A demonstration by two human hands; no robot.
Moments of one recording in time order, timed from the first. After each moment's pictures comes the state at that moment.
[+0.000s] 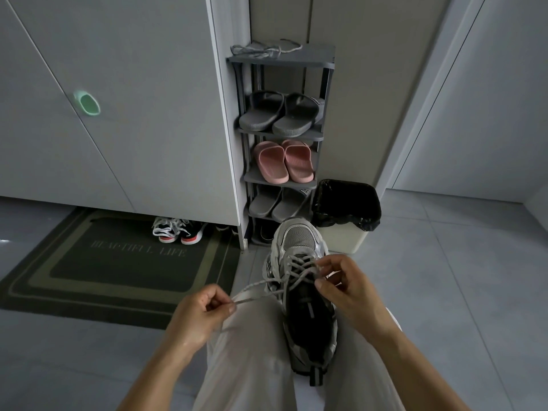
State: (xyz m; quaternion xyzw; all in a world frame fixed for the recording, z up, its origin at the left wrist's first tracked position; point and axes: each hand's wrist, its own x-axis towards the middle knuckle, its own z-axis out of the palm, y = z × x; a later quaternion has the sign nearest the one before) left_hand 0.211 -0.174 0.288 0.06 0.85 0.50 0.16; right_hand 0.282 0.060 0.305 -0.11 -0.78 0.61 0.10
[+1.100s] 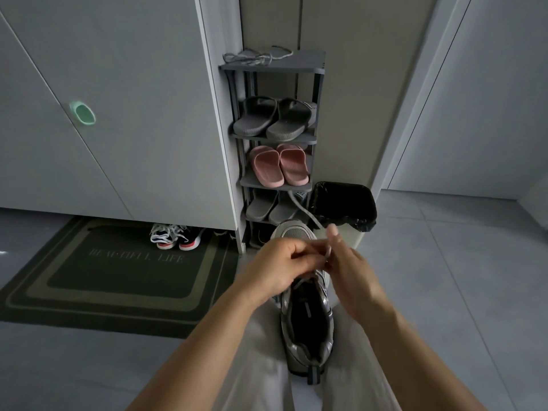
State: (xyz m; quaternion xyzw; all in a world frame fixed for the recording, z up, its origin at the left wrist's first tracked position) left_hand 0.206 -0.065 0.365 0.28 0.75 0.54 0.26; right_hand 0.265 0.051 0.348 -0.15 -0.59 0.79 0.08
